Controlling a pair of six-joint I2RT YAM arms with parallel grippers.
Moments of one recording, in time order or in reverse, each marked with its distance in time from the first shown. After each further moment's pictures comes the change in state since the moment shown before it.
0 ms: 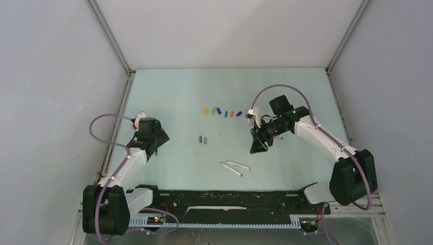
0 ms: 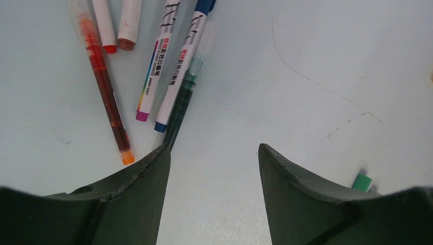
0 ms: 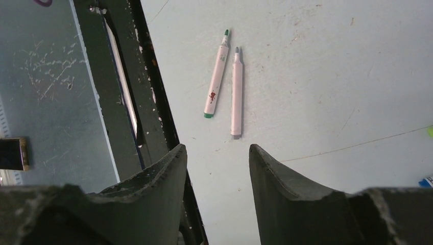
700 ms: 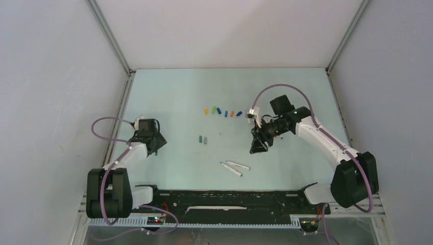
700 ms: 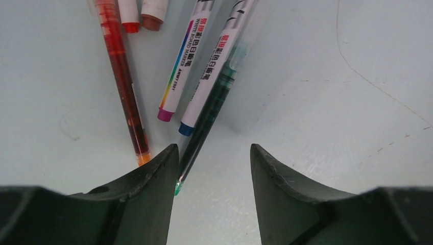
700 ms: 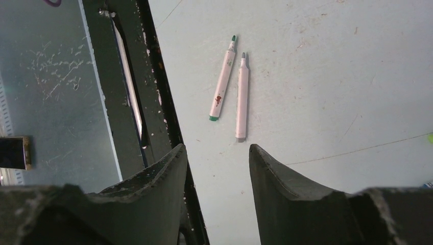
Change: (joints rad) left arm 0.084 0.161 0.000 0.022 0.034 -0.011; right arm 0.000 -0.023 0.000 -0.003 -0.024 -0.004
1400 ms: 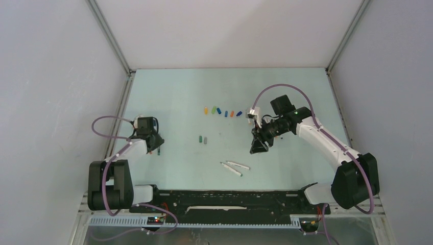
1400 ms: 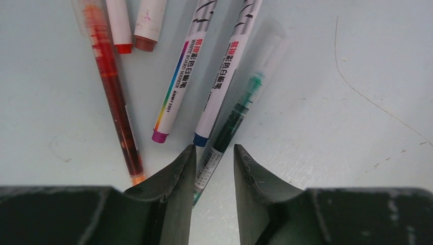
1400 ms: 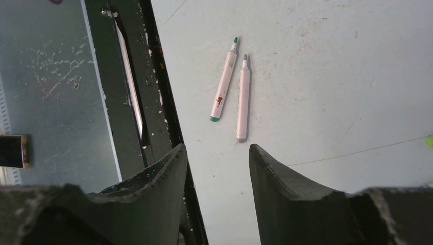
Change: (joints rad) left arm 0.032 0.082 0.020 0.052 0.032 0.013; right arm 0.000 -0.012 0.000 -0.004 -0.008 -0.012
